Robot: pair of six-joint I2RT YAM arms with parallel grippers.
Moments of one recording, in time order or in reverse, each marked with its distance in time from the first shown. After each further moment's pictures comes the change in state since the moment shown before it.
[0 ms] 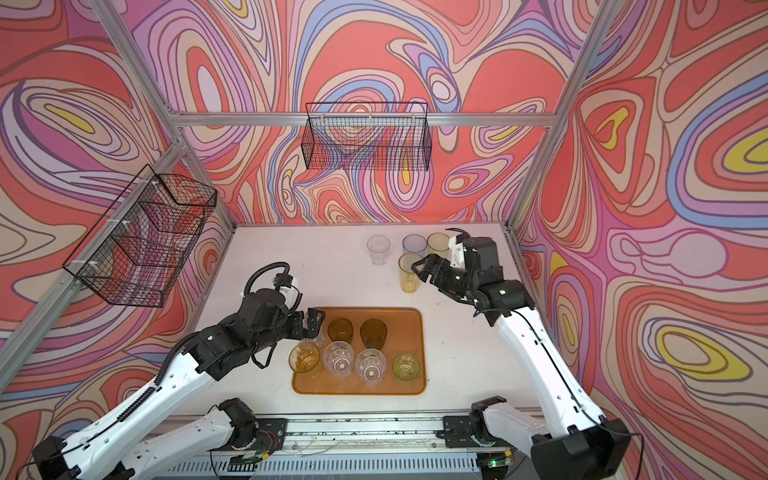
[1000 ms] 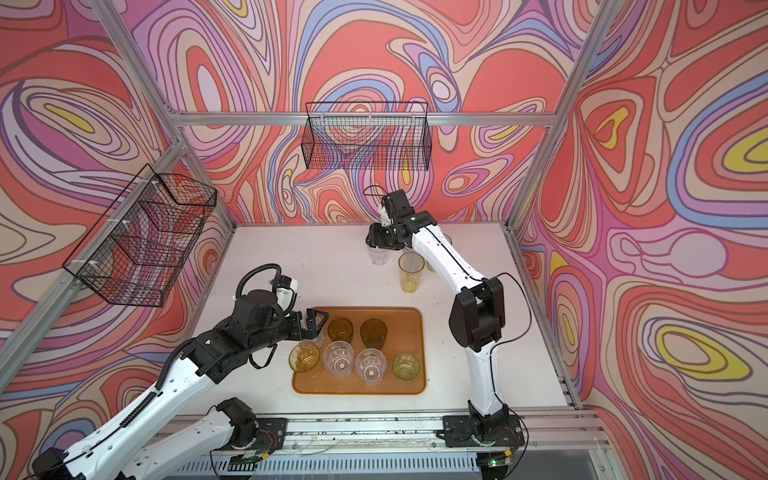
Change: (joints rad) left arm 0.062 -0.033 -0.066 0.085 0.190 -0.049; right arm 0.175 0.938 0.880 -0.150 0.117 -0.315
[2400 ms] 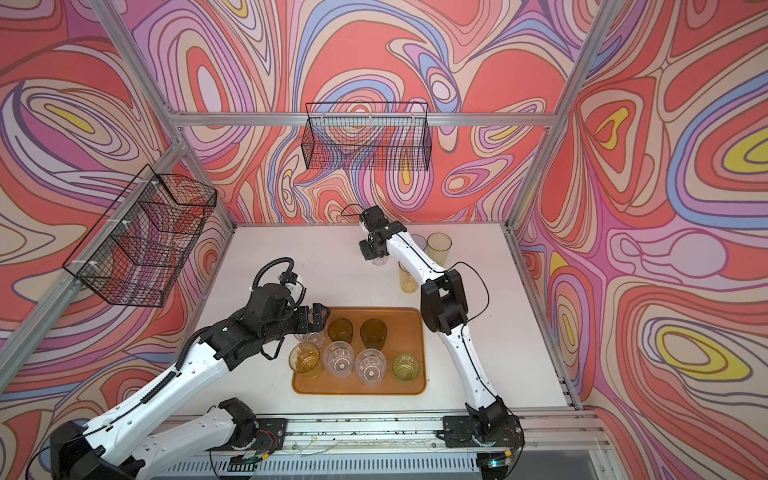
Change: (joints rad) left arm 0.001 0.134 0.027 0.022 -0.093 0.011; right arm 0.045 0.362 0.278 -0.027 0.246 -0.365
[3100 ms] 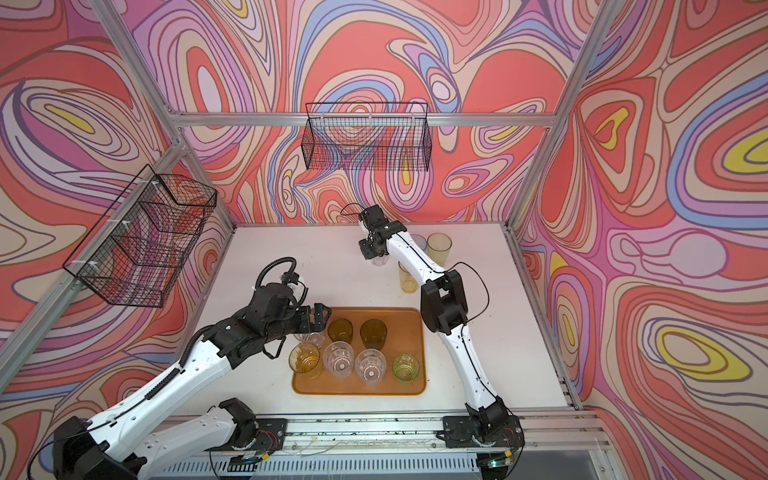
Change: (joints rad) left arm 0.000 0.018 0.000 0.008 0.000 0.000; right arm 0.000 0.000 0.013 0.004 0.003 -0.019
